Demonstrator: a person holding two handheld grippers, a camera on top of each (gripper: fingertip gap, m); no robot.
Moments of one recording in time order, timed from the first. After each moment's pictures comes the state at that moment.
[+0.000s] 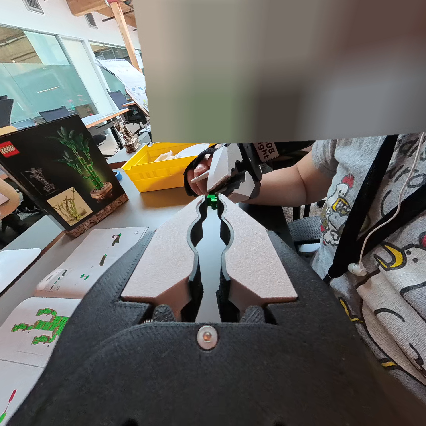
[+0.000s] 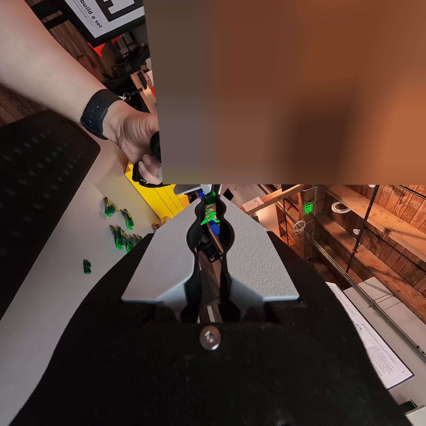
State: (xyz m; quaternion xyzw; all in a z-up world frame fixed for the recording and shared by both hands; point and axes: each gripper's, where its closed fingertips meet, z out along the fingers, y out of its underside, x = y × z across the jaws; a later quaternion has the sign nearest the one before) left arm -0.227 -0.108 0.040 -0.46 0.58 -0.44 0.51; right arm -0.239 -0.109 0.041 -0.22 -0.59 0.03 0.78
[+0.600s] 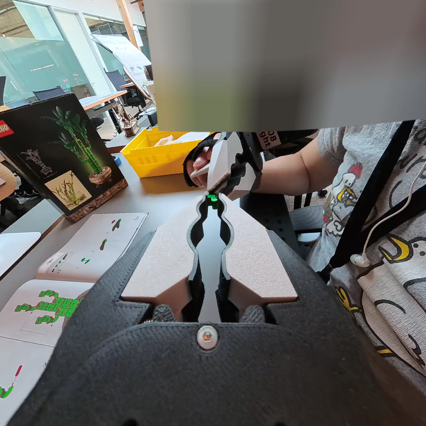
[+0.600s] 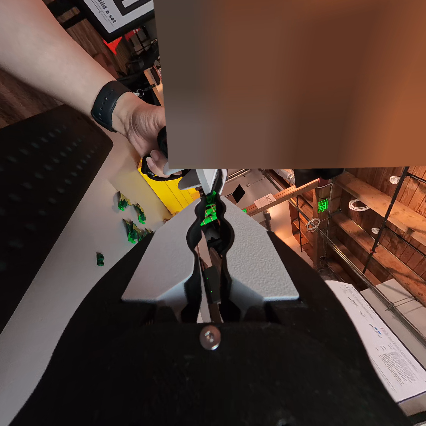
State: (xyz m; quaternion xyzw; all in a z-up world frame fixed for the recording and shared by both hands) left arm -0.230 -0.102 0.026 -0.48 0.58 -0.42 0.50; right arm -0.242 -0.103 0.028 -0.24 -0.61 0.03 0.76
